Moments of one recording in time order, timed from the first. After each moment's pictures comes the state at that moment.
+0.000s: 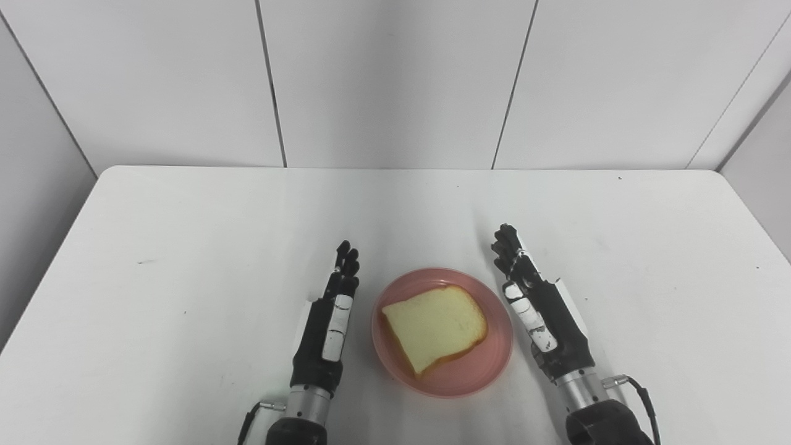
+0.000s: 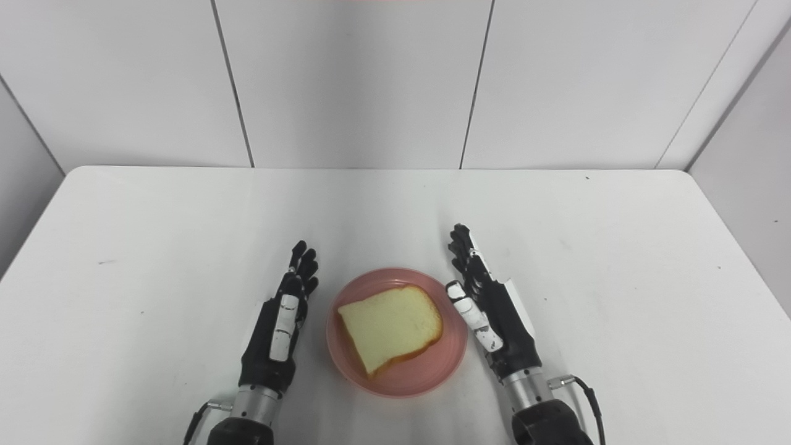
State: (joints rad) left arm -0.08 -0.15 -0.18 0.12 0.06 -0.17 0.00; right arm -0.05 -0.10 -0.01 -0.07 0.03 -0.16 0.18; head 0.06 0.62
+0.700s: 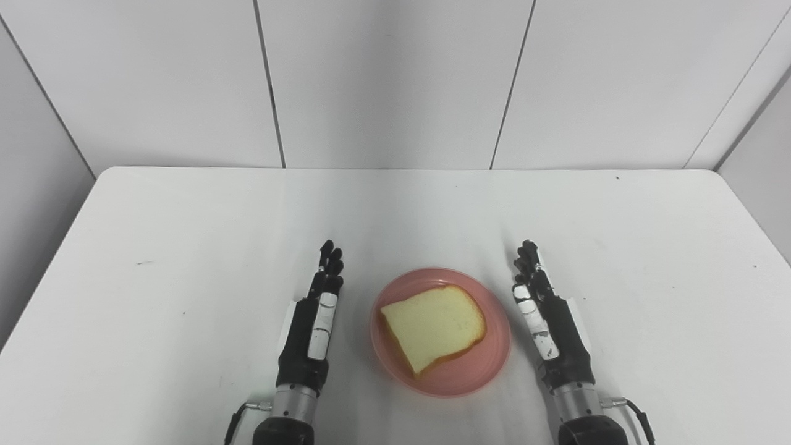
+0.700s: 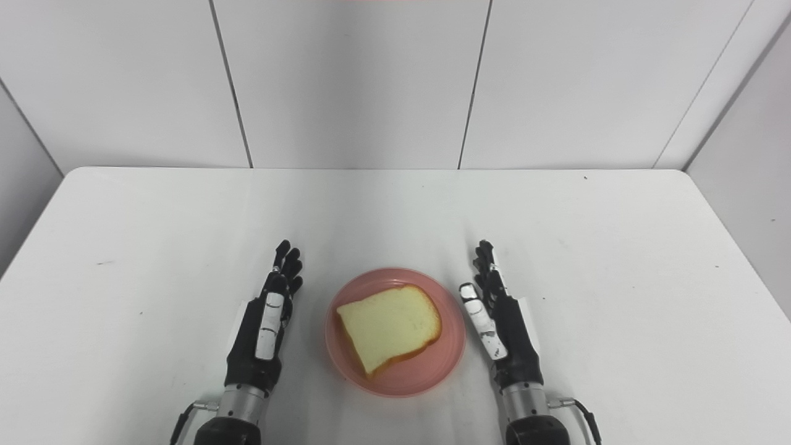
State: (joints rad) left arm -0.08 -0.13 -0.15 0.11 0.06 -0.16 0.00; right arm -0.03 -0.04 -0.04 0.00 0.02 -0.17 0.04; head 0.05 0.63
